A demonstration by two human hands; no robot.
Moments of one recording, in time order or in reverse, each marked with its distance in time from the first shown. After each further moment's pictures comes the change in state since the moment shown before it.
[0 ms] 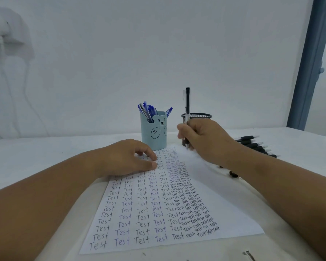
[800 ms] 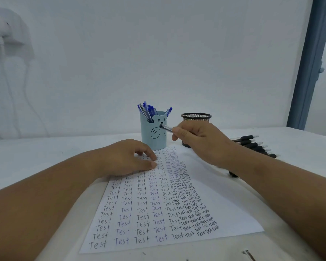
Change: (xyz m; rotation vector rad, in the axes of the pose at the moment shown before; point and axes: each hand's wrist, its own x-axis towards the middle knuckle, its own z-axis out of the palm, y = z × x) left_hand 0.002 -0.004 0.001 0.000 0.002 0.000; right_hand -0.004 0.004 0.001 0.125 -0.088 -0.078
